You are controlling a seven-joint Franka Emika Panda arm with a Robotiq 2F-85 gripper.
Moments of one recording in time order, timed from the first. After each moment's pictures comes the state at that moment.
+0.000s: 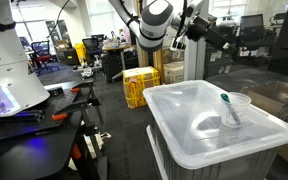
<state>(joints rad) 0.84 1.07 -1.01 -2.07 0.22 3.31 0.74</state>
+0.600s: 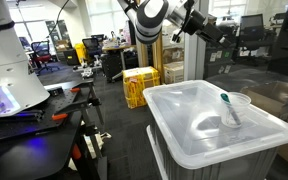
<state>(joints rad) 0.67 0.81 -0.78 -2.12 0.23 3.47 0.41</state>
